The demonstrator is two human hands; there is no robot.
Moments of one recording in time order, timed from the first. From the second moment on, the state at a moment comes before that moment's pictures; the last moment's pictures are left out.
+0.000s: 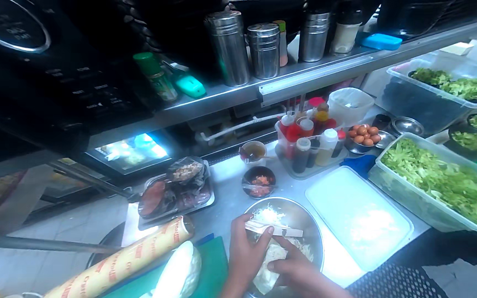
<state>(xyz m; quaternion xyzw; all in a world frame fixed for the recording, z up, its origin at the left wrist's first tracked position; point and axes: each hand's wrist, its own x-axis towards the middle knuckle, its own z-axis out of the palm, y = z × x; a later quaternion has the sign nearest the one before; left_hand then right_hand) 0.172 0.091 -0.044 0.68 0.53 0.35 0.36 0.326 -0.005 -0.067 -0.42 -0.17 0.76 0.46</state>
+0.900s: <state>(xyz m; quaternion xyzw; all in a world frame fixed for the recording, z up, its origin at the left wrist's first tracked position) 0.172 0.043 -0.055 0.76 0.41 0.38 0.33 0.417 0.019 -0.046 -0.65 -0.34 0.48 0.48</state>
